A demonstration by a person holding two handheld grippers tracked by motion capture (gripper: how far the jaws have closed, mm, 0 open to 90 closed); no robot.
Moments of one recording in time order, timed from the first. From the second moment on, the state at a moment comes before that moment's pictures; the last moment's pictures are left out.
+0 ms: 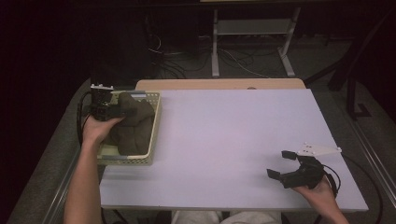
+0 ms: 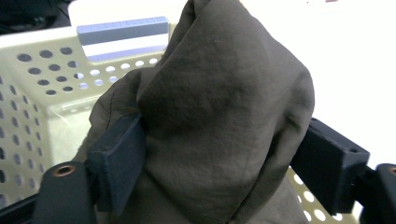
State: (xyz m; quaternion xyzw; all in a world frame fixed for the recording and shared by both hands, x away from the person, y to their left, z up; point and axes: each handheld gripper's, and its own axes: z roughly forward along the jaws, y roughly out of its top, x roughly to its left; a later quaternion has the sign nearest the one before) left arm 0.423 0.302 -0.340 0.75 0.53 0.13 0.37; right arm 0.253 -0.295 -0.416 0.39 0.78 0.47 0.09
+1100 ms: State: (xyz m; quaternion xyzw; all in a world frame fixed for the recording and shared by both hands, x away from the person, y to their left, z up) left arm 0.418 0.322 -0.315 0.72 0.57 0.06 0.39; right arm 0.253 -0.295 -0.415 0.39 0.78 0.47 0.10
